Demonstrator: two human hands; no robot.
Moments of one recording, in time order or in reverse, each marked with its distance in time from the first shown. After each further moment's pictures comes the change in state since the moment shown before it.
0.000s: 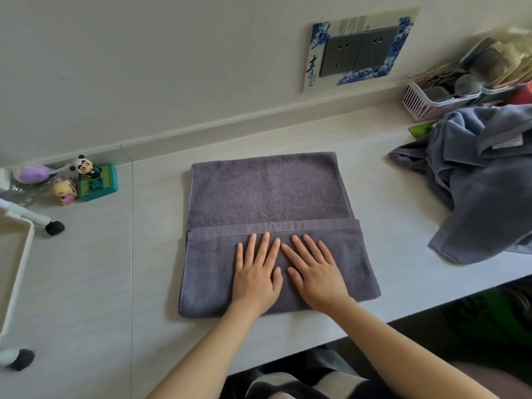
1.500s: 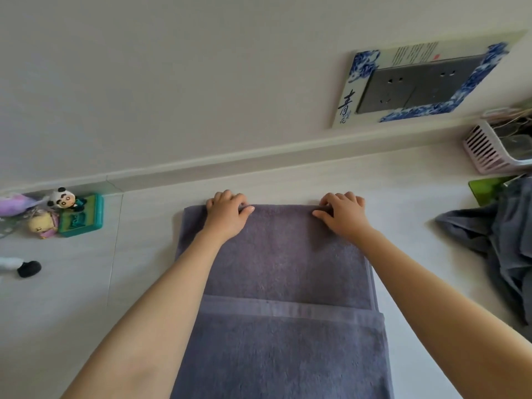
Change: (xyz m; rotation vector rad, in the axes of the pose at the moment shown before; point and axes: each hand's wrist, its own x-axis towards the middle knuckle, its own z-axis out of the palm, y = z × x) left_hand 0.251 -0.115 -0.071 -0.203 -0.051 -0.298; right_hand 0.269 0.136 -0.054 0.146 -0.183 0.166
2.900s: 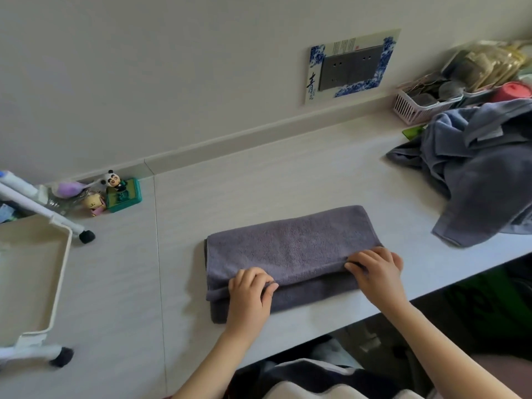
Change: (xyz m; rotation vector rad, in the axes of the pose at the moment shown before) left_hand -0.331 -0.034 0.070 -0.281 0.439 0.386; right_hand -0.337 -0.046 0.084 0.131 0.516 0.055
